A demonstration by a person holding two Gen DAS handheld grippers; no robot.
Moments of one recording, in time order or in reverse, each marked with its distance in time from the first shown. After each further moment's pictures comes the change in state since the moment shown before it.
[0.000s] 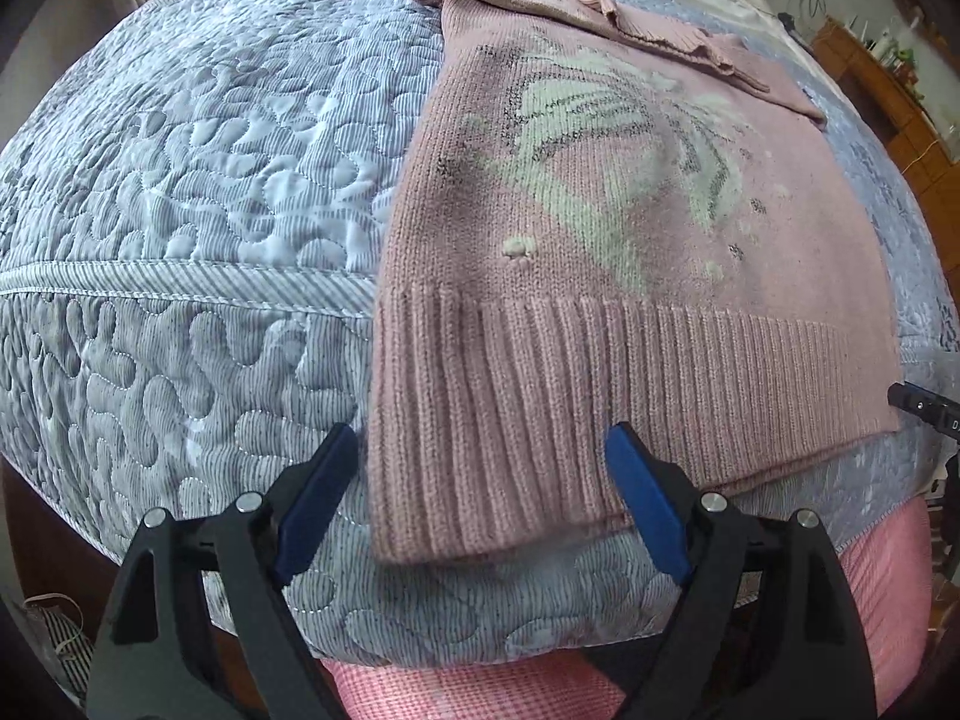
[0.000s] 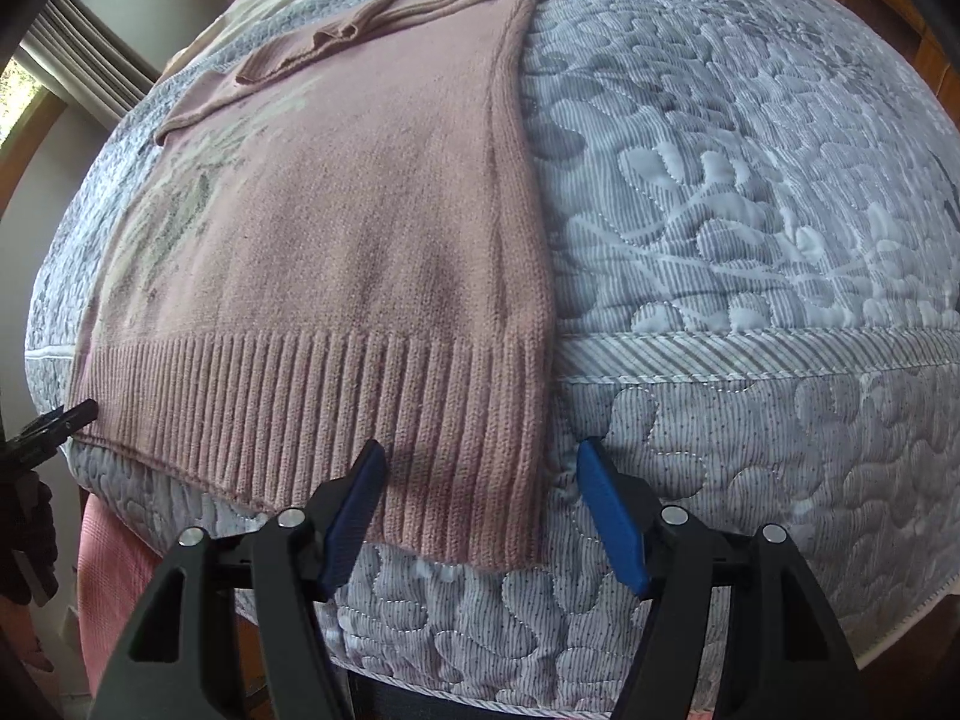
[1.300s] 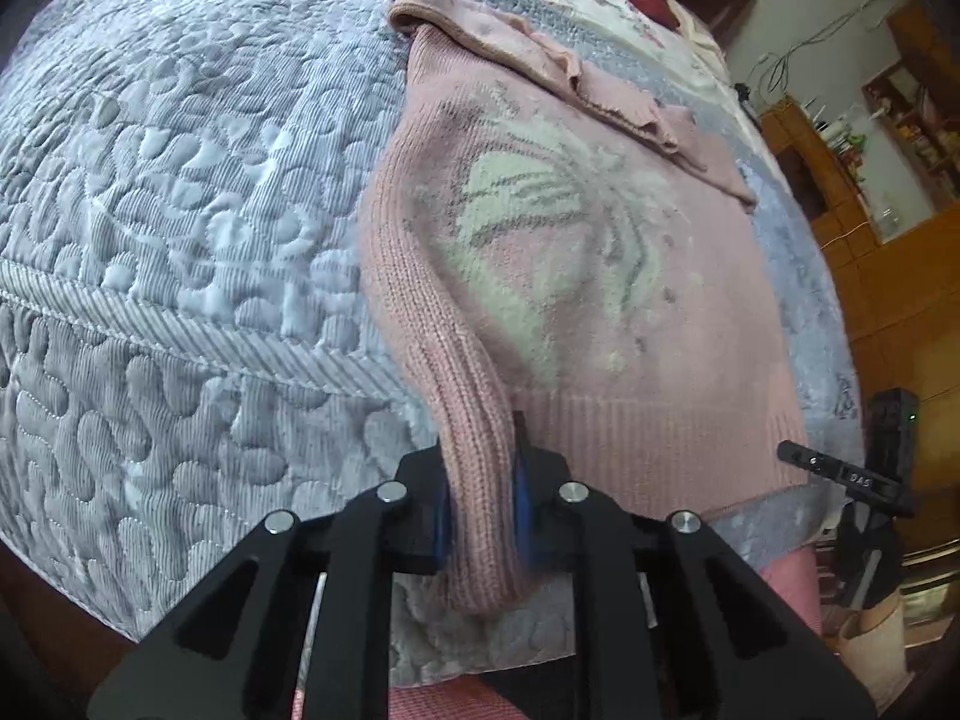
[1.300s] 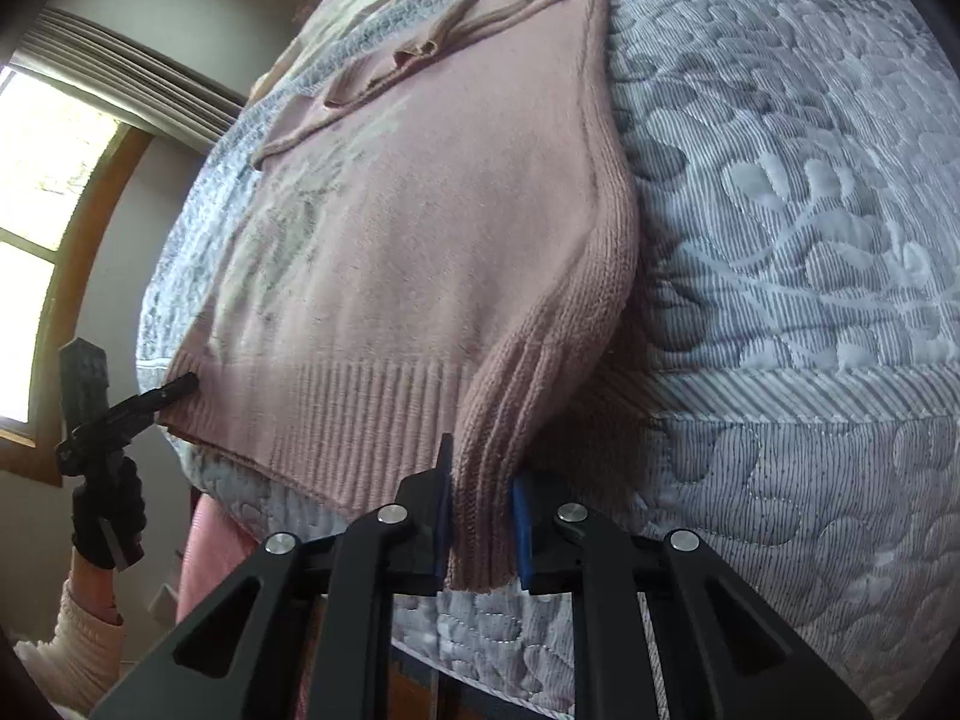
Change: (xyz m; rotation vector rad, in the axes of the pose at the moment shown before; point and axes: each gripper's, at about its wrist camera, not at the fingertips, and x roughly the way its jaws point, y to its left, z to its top) left arm -0.018 0.017 0.032 -0.125 -0.049 -0.314; right arm -0.005 0.000 0.023 0.007 0.004 0.338
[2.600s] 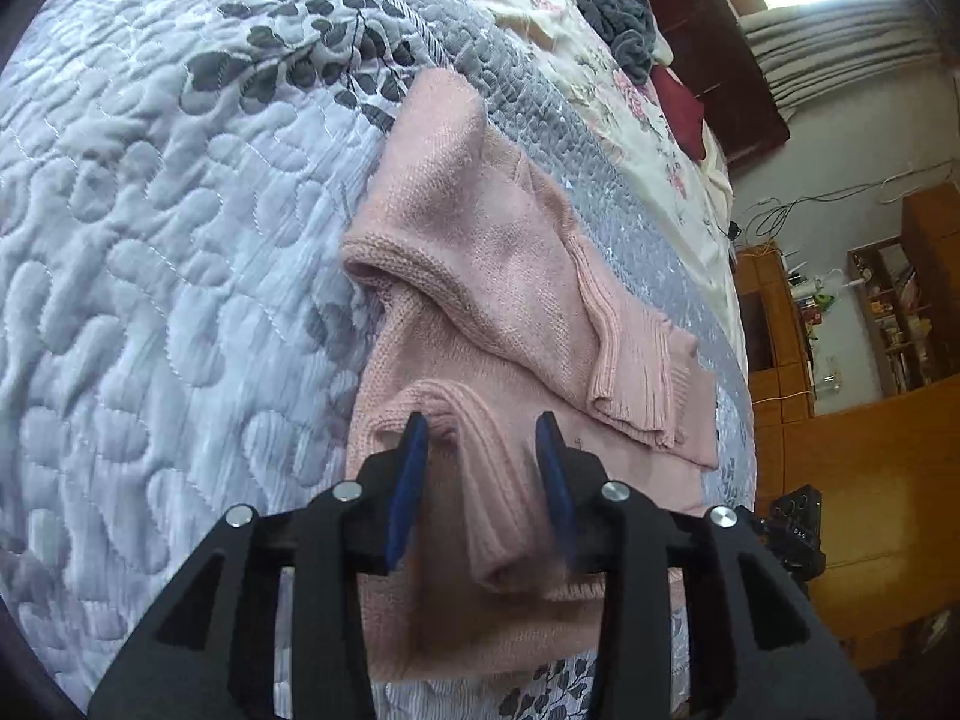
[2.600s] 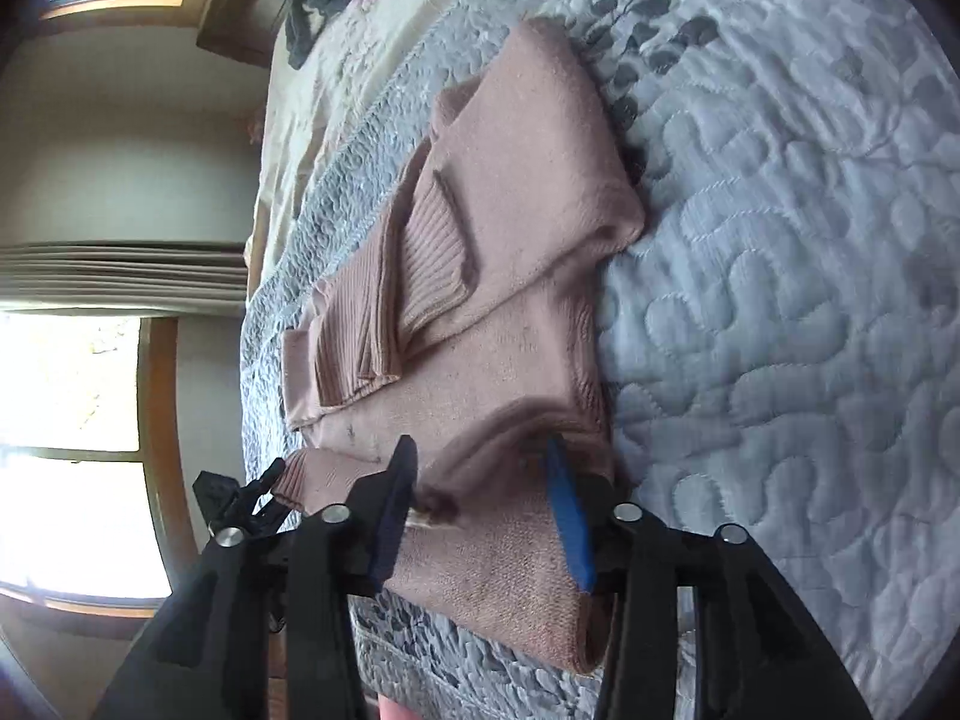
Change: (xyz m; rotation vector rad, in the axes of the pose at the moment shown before) left arm 0.076 0.047 0.222 -0.285 -0.073 -0.195; right arm 0.004 -0.098 0.244 0.344 -0.015 0.201
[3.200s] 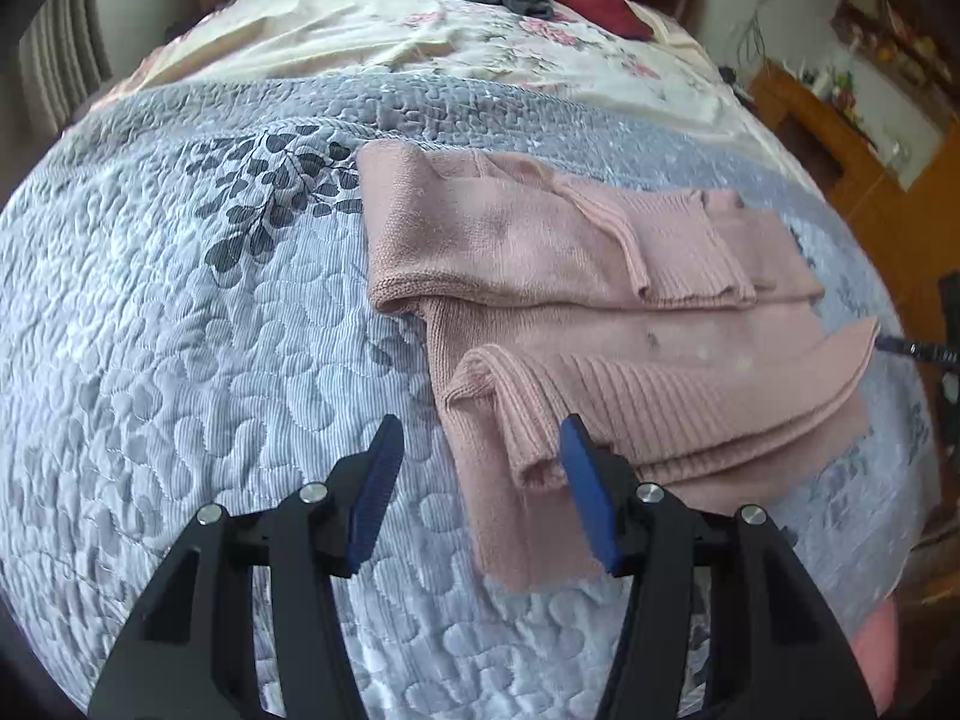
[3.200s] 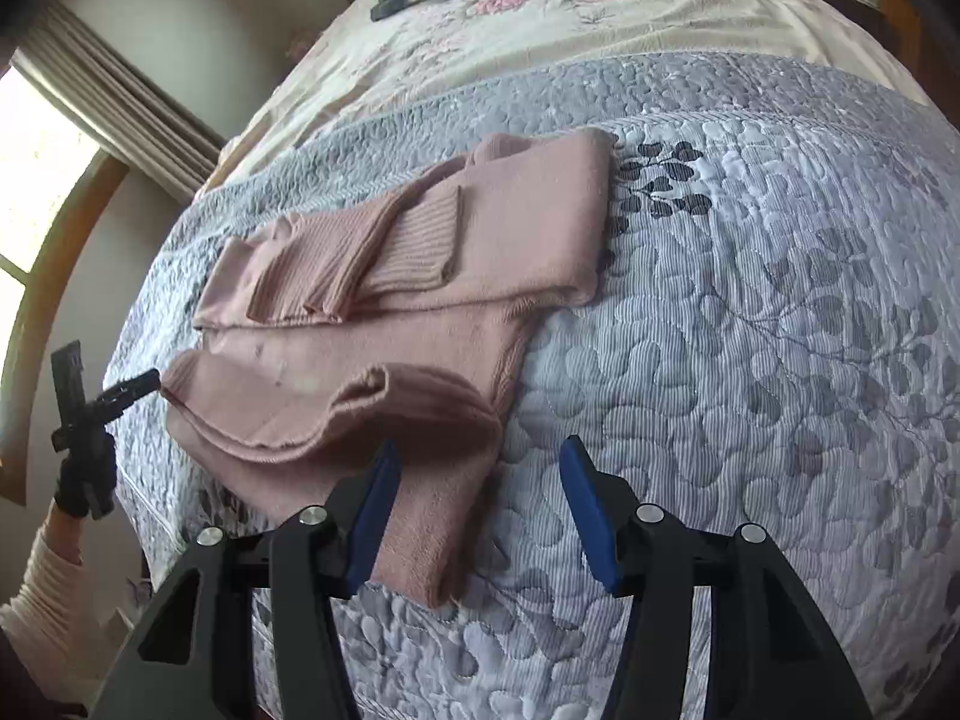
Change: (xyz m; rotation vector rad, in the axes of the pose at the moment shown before) left arm -0.028 -0.052 -0.038 0.604 0.005 0.351; right arm -0.032 0.043 -0.043 -0.472 -0.068 -0.326
